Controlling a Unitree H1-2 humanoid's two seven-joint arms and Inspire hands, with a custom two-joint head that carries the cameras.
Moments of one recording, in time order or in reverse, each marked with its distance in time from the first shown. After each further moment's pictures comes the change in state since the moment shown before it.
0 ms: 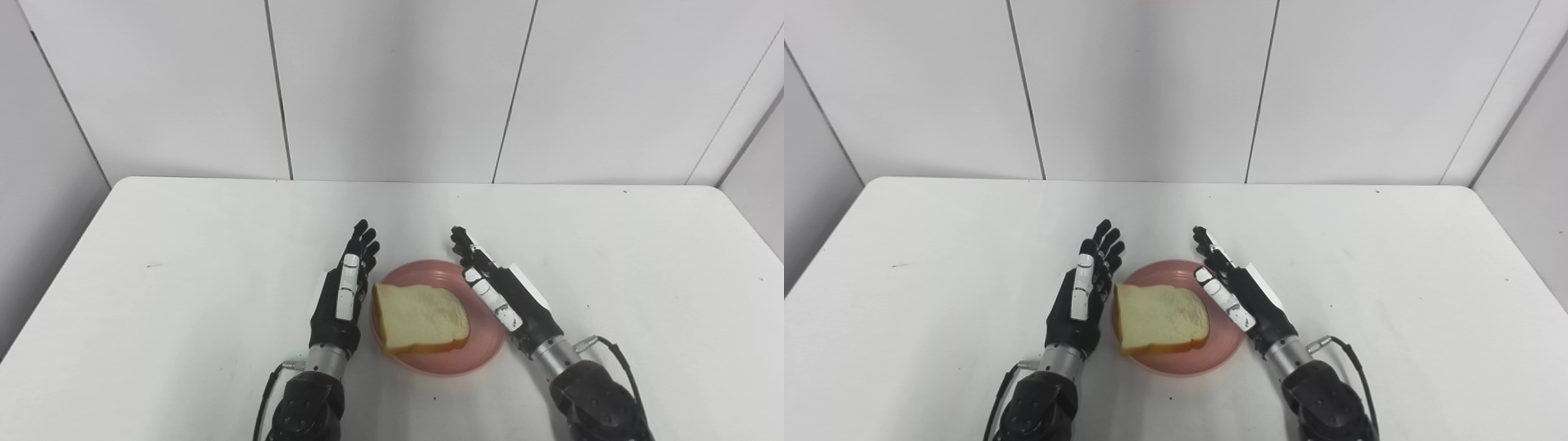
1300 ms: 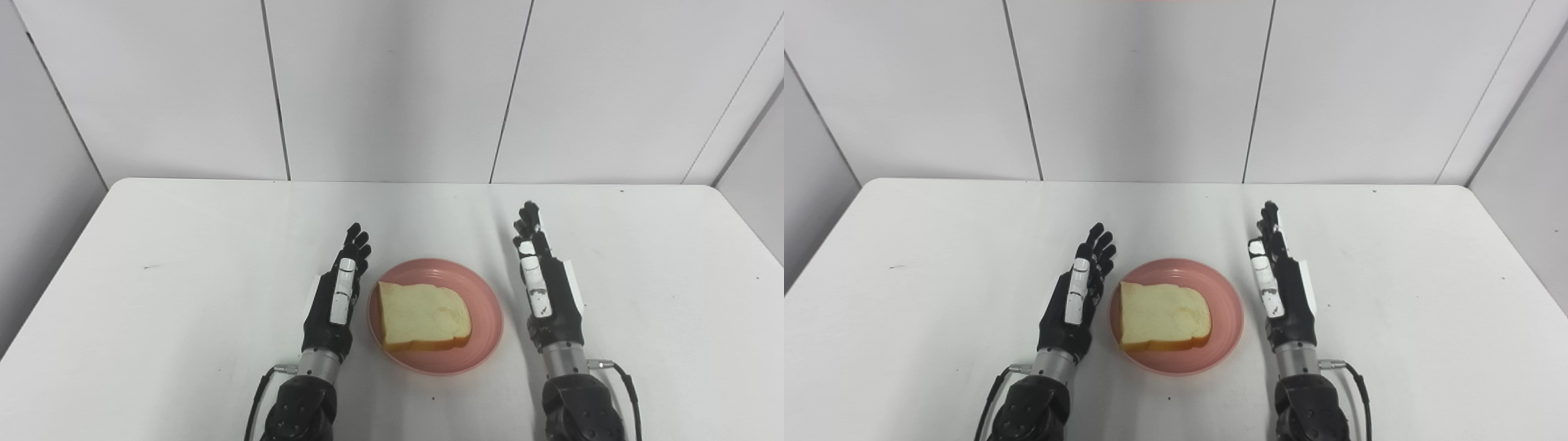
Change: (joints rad) left arm 0.017 0.010 0.012 -0.024 0.029 0.009 0.000; right arm 0.051 0.103 -0.063 -0.023 0.088 -0.014 -0.285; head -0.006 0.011
